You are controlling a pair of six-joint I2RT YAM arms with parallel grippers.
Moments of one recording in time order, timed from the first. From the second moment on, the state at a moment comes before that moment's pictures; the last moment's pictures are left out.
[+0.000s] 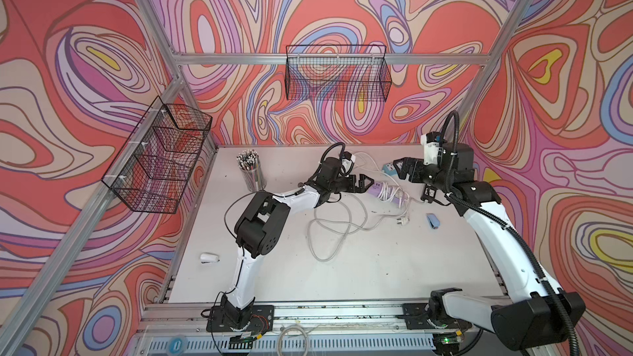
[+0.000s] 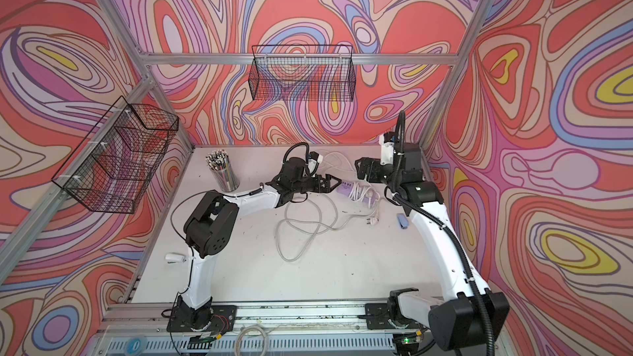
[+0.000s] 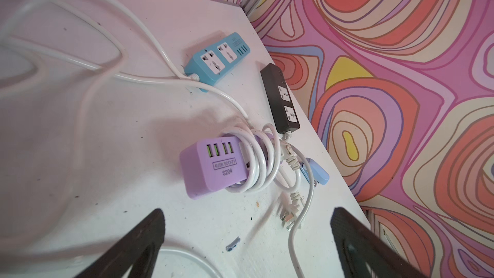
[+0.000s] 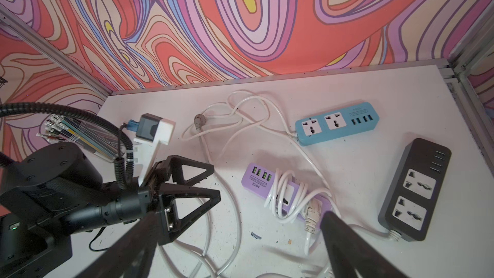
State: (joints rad) left arm -0.64 2.15 1.49 0.25 0.47 -0.61; right arm 0.11 1.22 1.24 -0.54 -0.21 0.19
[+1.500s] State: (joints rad) left arm -0.67 2.50 1.71 0.53 0.49 -0.98; right arm 0.09 1.16 1.22 -0.59 -0.20 0.19
